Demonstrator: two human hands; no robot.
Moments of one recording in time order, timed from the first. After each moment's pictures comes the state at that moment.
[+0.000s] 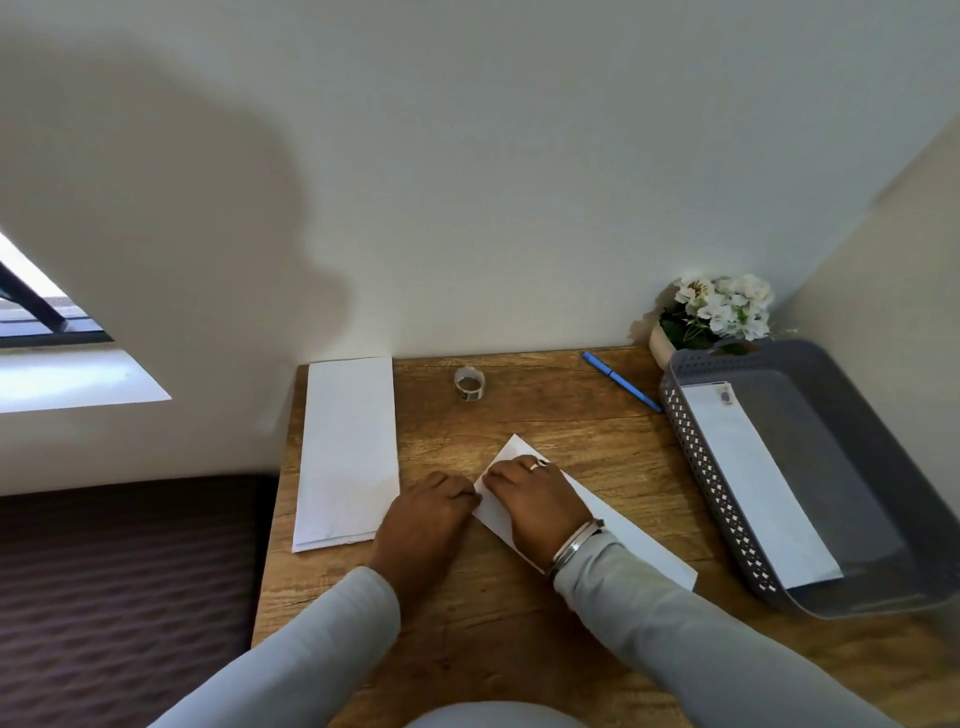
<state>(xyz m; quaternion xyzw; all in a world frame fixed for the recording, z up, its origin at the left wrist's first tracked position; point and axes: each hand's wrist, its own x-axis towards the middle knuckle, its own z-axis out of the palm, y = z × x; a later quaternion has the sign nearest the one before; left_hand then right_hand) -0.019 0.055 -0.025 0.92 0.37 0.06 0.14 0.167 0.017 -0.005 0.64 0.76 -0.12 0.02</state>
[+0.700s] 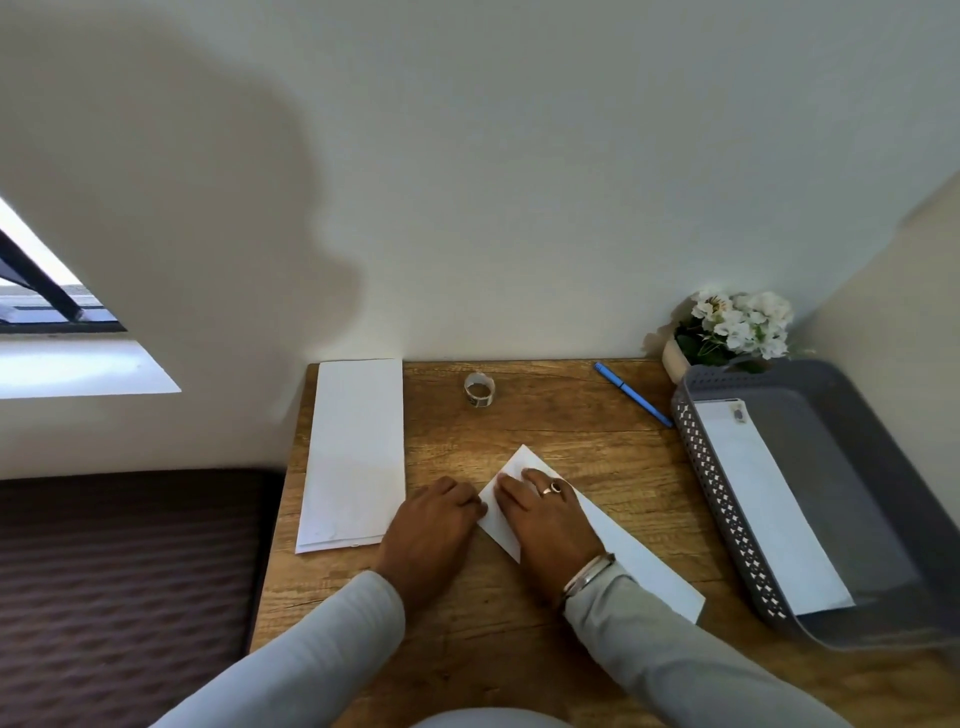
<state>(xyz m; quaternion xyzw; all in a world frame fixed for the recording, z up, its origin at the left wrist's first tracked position) -0.018 0.055 -0.025 0.92 0.36 0.06 0.14 0.162 0.005 -0.004 0.64 0.76 -0.10 0.11</state>
